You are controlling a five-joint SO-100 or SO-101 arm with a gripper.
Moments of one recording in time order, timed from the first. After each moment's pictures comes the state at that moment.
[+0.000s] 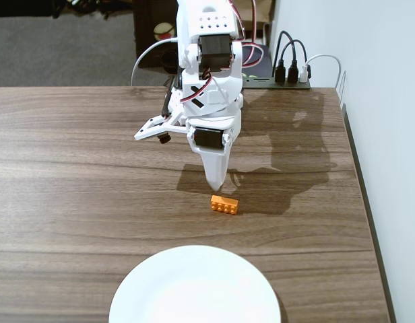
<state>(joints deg) -5.1 126.0 142.2 53.2 24.9</state>
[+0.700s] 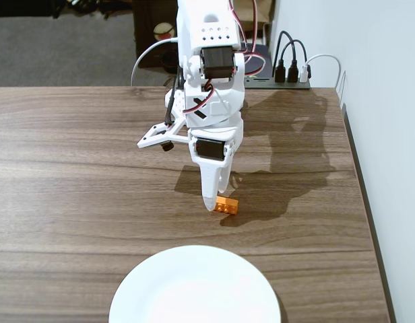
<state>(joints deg) -5.7 119.5 141.8 49.0 26.9</state>
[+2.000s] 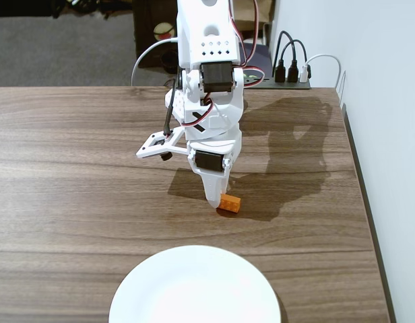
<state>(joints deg) -5.0 112.2 140.7 45.5 25.0</state>
